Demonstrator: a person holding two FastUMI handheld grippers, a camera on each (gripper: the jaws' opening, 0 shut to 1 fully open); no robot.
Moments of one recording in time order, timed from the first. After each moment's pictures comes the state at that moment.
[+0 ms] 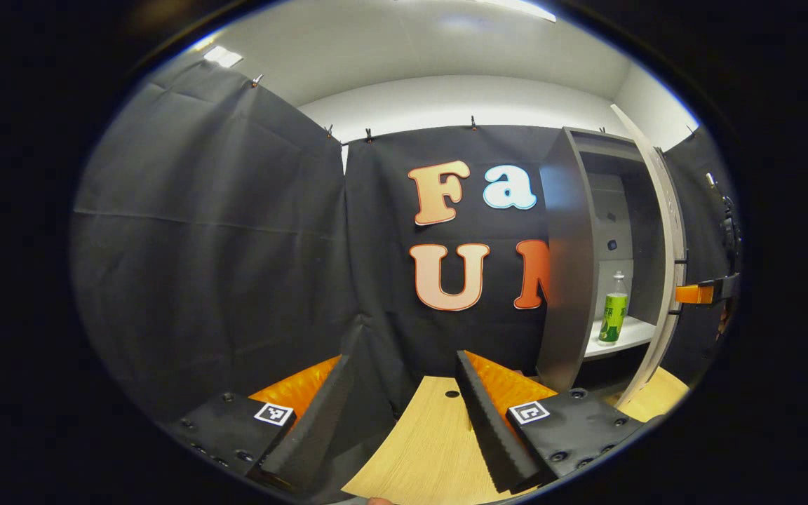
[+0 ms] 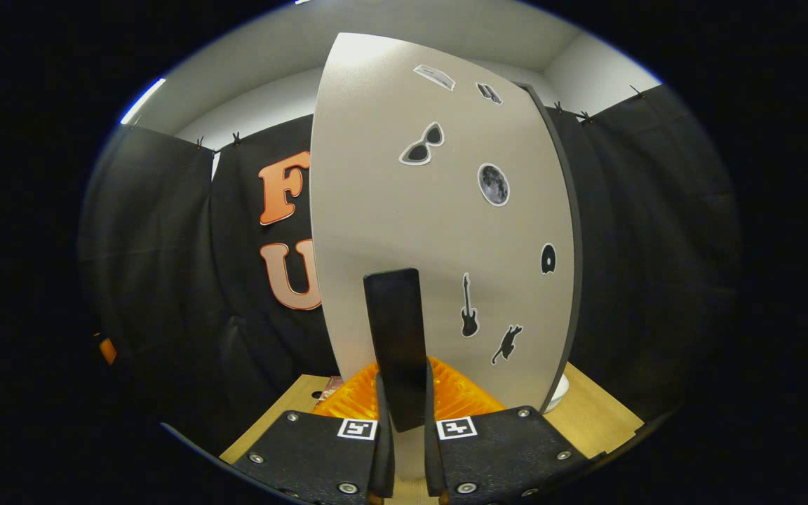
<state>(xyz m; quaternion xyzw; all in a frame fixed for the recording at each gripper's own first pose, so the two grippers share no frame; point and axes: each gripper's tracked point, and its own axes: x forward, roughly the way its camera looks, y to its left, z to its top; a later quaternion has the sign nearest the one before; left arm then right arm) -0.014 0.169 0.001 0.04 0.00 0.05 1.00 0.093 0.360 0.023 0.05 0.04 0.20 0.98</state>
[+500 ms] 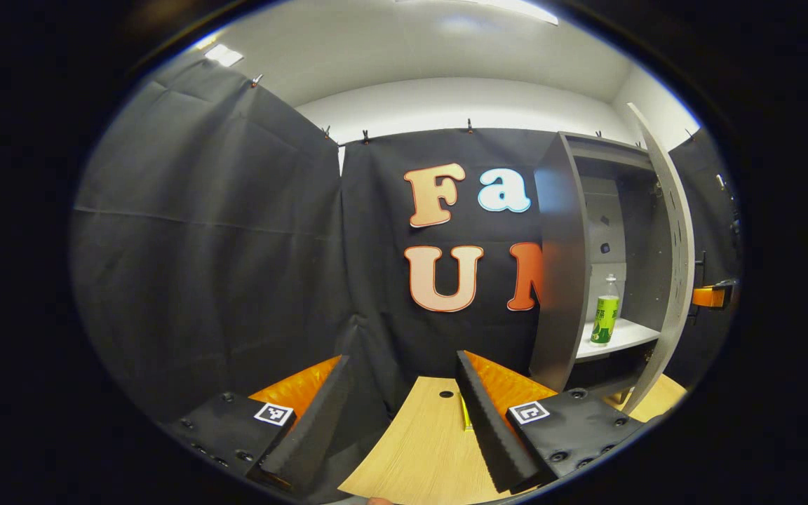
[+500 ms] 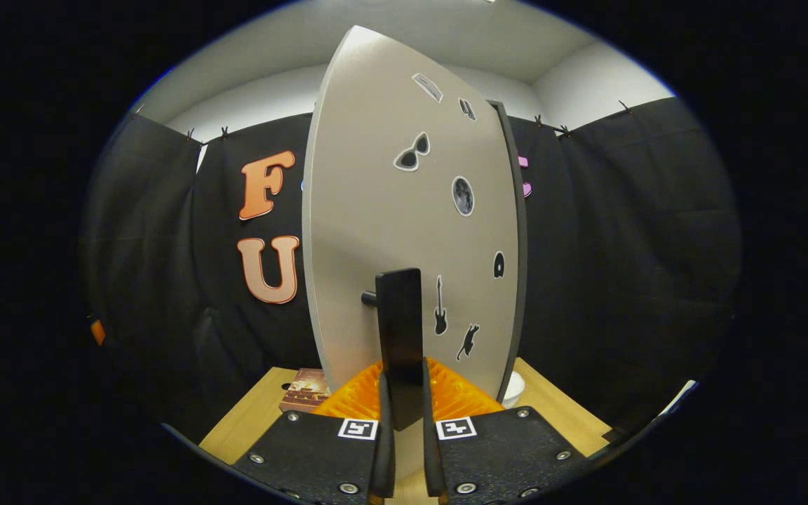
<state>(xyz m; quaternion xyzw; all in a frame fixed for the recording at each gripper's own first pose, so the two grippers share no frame) -0.021 0.167 0.005 0.03 -0.01 0.04 1.00 0.067 0.293 0.019 0.03 0.03 0.14 0.99</state>
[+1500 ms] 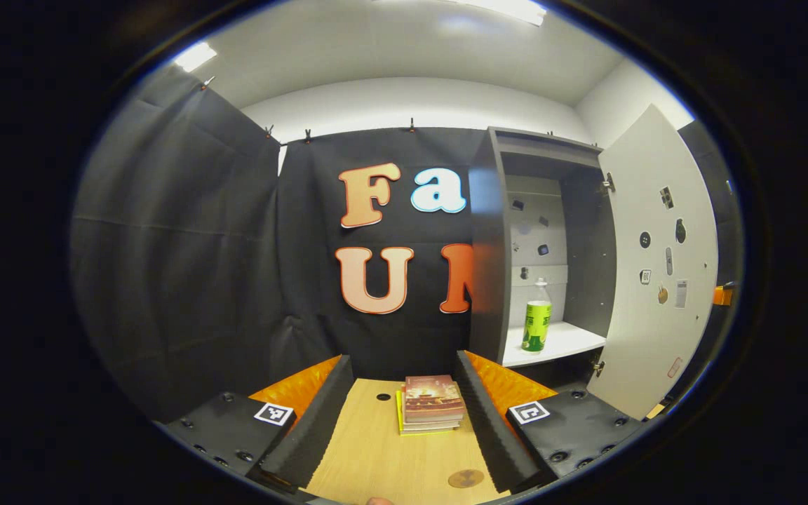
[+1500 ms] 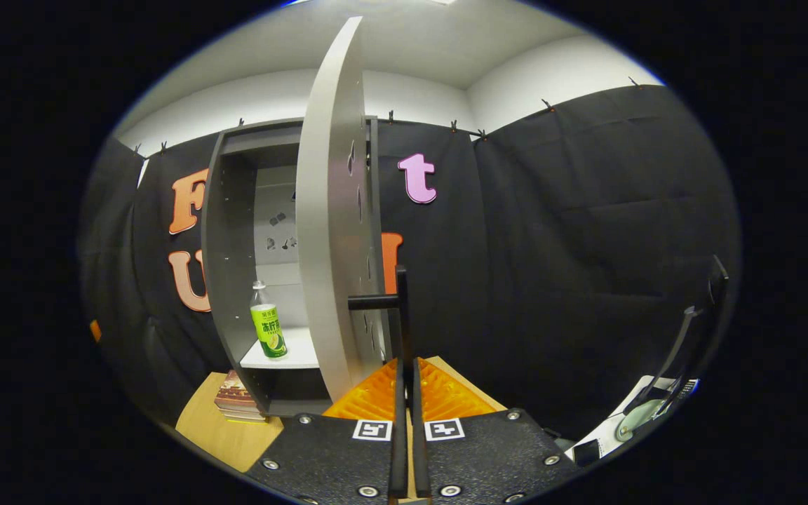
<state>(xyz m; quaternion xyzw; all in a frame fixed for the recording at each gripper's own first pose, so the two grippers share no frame) -0.015 0.018 0.003 0.03 0.00 -0.07 1.00 0.060 0.107 0.003 0.04 0.02 0.03 1.00</state>
